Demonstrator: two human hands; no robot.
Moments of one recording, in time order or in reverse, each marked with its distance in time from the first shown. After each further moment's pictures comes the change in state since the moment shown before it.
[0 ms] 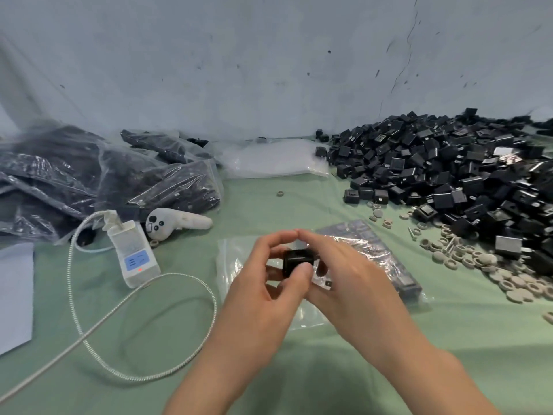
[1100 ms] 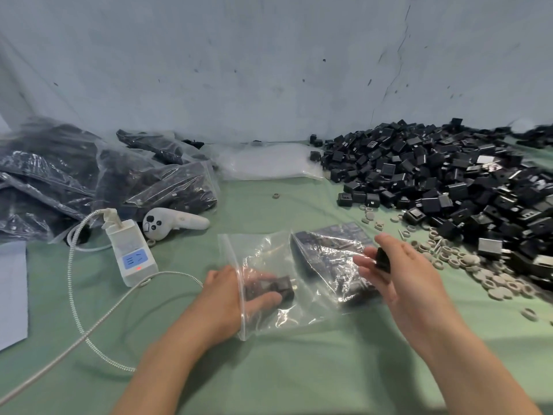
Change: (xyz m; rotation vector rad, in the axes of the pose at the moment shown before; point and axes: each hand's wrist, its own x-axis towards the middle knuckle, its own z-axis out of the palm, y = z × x) left_hand 0.028 -0.067 -0.050 0.643 -0.347 -0.158; right_hand 0.003 0.035 -0.028 1.118 0.388 1.043
